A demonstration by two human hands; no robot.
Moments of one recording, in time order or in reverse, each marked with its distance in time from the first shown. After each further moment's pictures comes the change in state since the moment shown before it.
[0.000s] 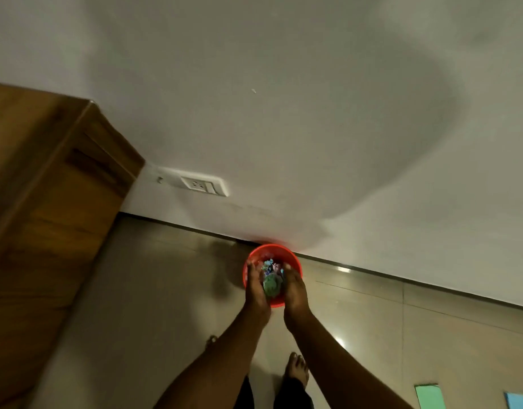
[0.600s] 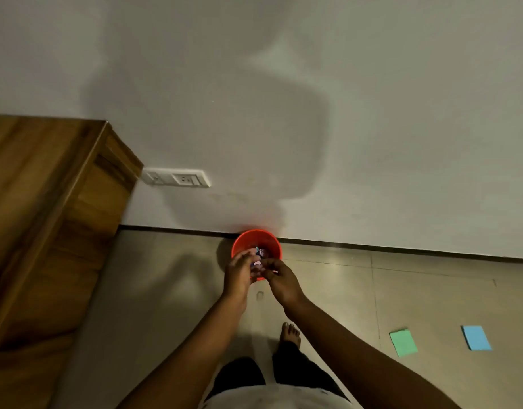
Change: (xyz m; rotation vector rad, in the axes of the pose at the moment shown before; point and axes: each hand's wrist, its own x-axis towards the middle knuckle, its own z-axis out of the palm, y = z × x) left_hand -0.182 -0.005 -0.019 0.399 -0.070 0.304; right_hand -0.161 0.006 -0.066 -0.435 -0.131 -0.226
